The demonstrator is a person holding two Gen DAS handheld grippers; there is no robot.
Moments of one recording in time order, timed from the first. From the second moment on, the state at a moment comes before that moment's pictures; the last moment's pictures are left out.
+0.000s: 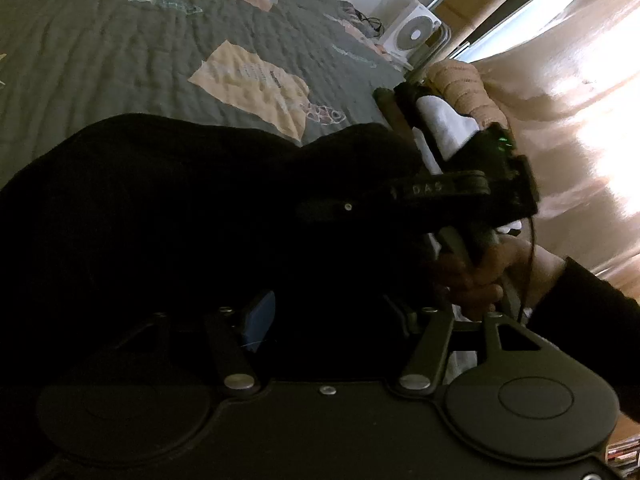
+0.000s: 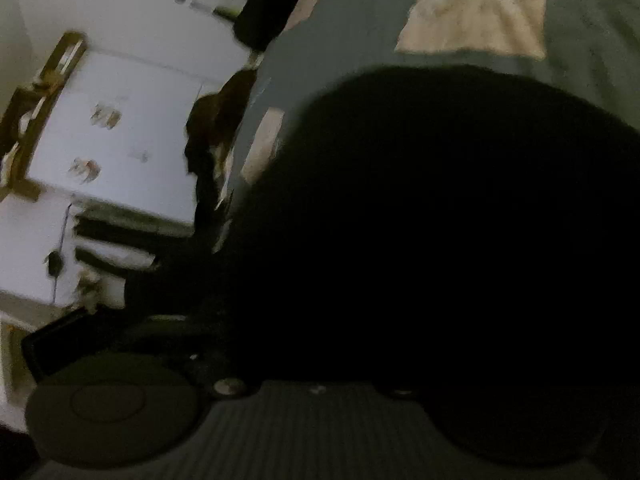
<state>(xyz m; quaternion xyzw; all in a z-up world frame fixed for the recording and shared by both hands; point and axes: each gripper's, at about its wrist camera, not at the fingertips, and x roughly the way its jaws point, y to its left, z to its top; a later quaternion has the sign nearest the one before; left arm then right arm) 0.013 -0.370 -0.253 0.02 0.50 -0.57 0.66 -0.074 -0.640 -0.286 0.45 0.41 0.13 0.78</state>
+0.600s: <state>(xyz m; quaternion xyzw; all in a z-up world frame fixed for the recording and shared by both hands) 0.034 -0.376 -0.283 0.06 0.51 -0.51 0.69 -0.162 -0.635 -0.189 0.45 0.34 0.04 0.82</state>
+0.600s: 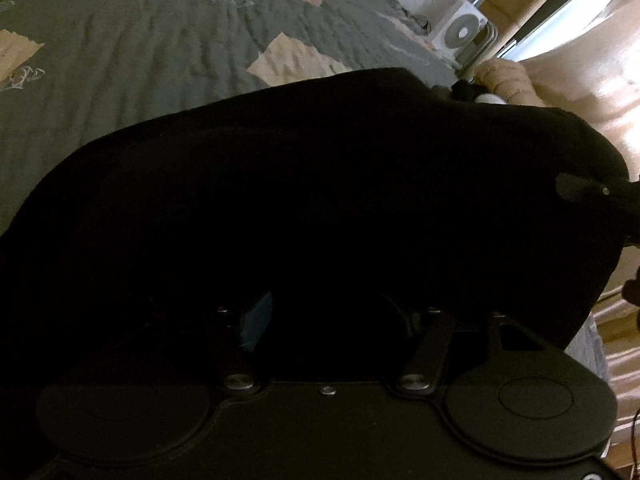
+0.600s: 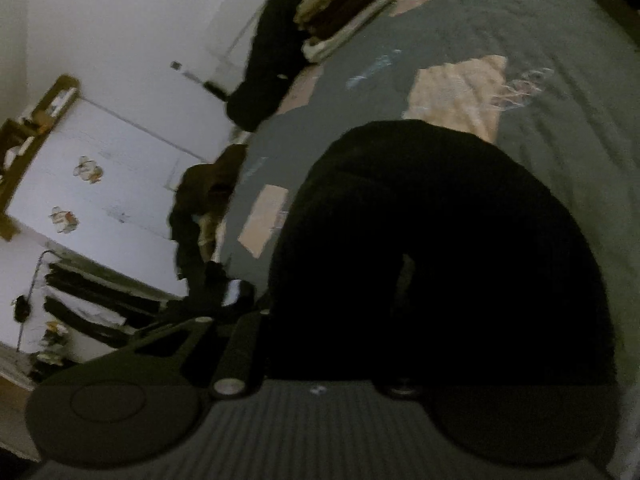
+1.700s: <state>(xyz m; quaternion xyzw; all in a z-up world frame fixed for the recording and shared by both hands) 0.041 -0.394 -0.332 0.17 0.52 -0.48 0.69 -0.212 -0.625 -0.161 0.49 0.33 0.09 0.81</state>
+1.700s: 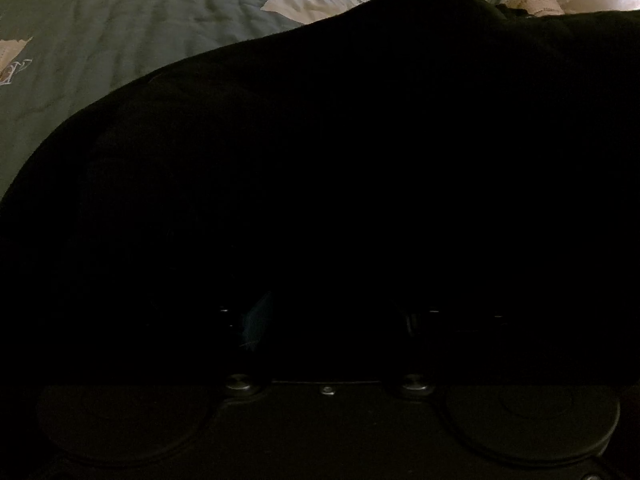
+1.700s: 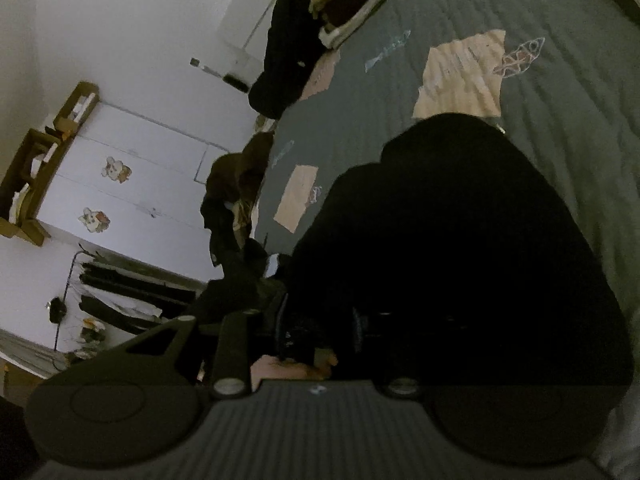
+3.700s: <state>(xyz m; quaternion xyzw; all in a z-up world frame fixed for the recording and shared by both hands) 0.053 -0.439 -0.255 -0.10 0.54 -0.65 0.52 -0.222 -0.579 -0.159 0.24 0.31 0.06 0.92</state>
